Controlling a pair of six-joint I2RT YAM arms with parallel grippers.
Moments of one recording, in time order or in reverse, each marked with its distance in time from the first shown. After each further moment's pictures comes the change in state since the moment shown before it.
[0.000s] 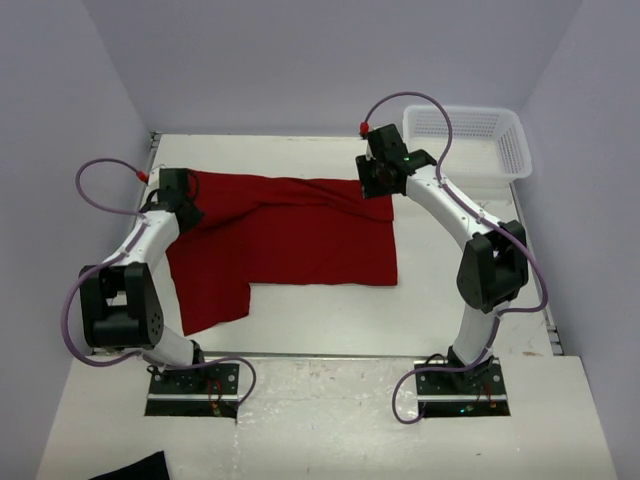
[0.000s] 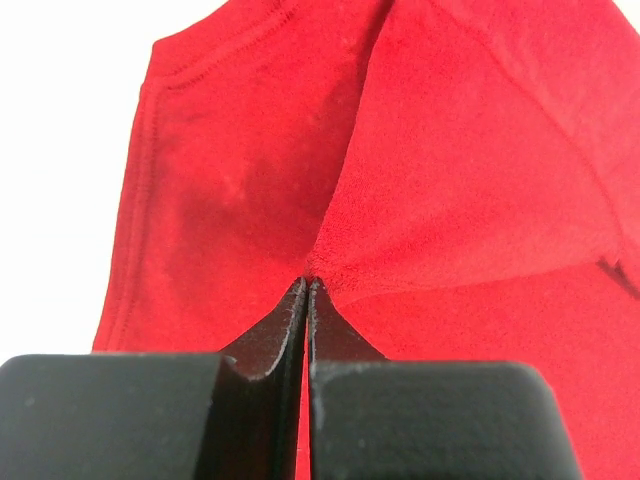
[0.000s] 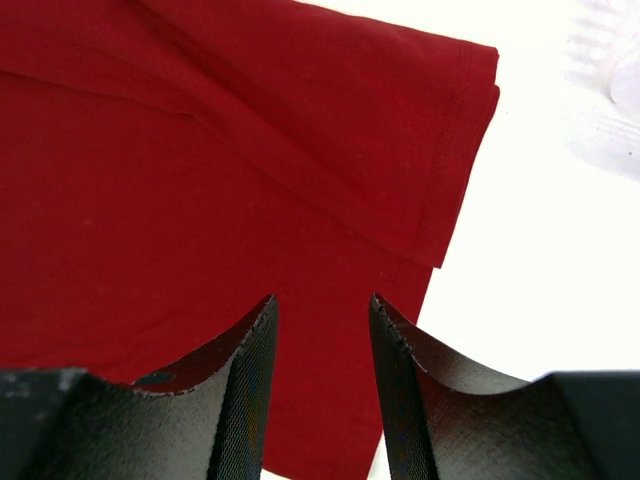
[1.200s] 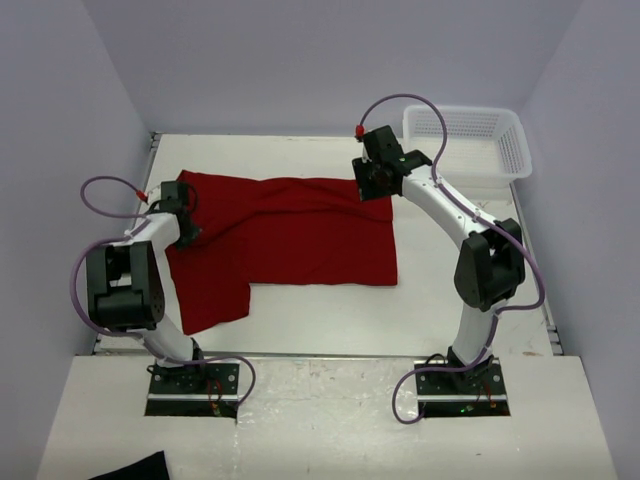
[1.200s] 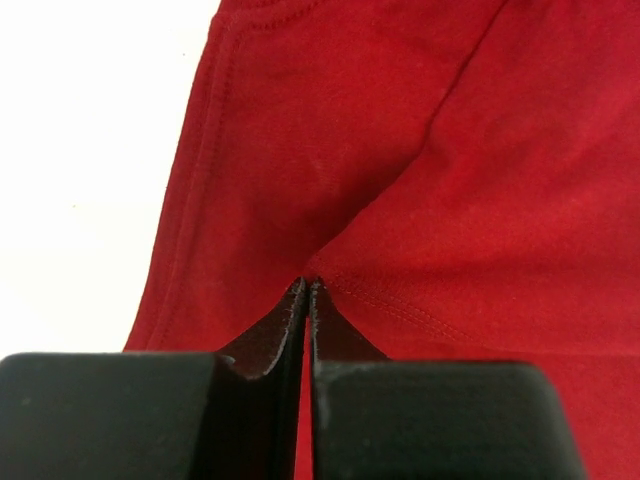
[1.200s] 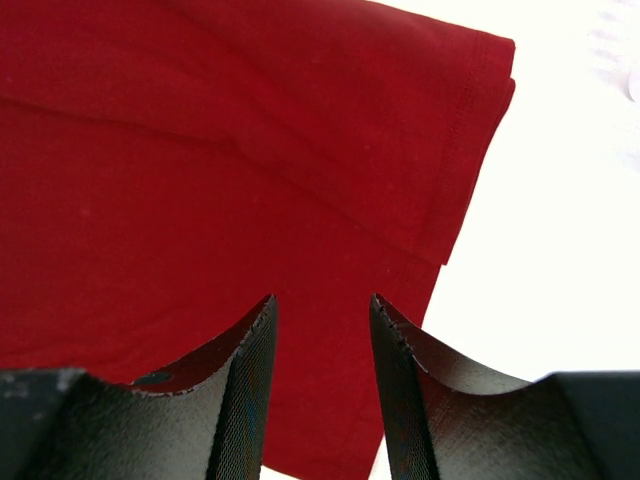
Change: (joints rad) left arm 0.057 0.111 -0.062 0.019 -0.049 -0.023; right arm 0.016 0.018 0.010 -0.014 0.003 -0.007
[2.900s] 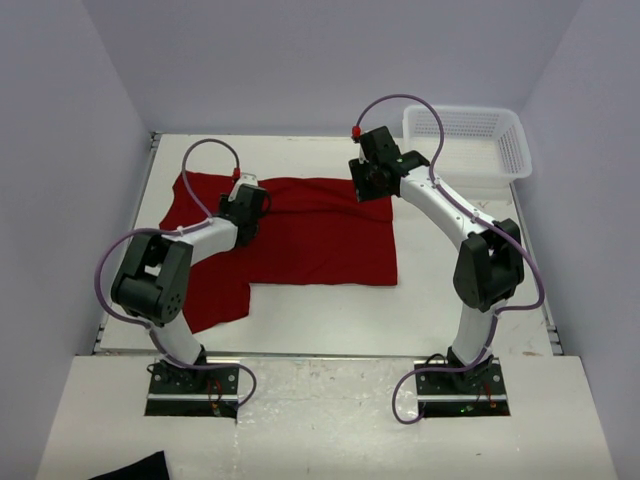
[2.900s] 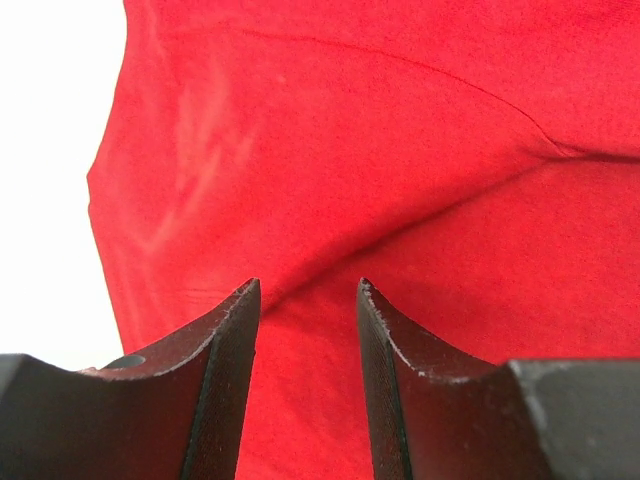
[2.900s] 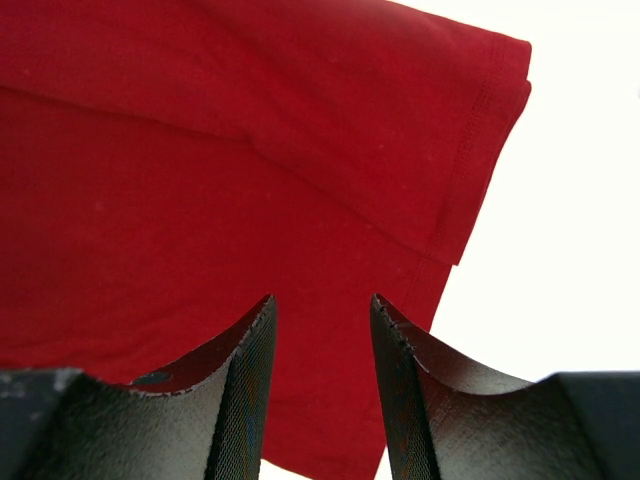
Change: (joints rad) left arm -0.466 0.090 -0.002 0.256 -0.334 0.494; right arm 0.016 0.001 0.003 -0.002 -0.003 0.000
